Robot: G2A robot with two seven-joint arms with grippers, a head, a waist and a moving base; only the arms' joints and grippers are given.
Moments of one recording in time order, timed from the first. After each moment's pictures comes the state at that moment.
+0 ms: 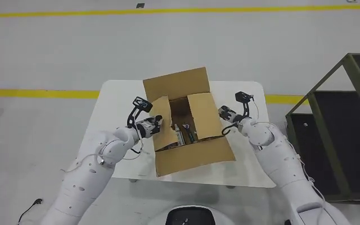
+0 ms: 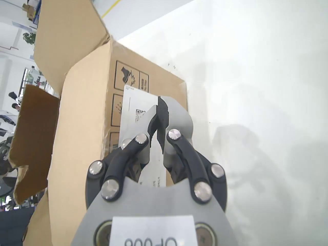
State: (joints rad) left arm 0.90 -1.11 -1.05 -1.46 0.75 -0.25 -0.61; right arm -0.73 -1.26 1.12 -0.86 -0.45 -0.23 0.44
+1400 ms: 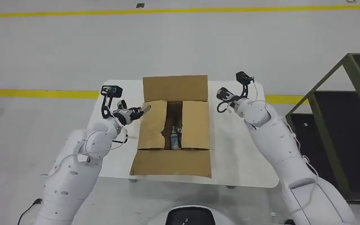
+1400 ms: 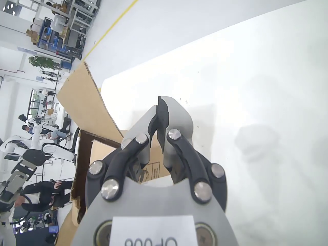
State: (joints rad) left arm 0.97 -1.10 -1.28 -1.62 0.74 0.05 -0.65; right arm -0.46 -1.36 1.04 -0.59 -0.26 -0.13 0.39
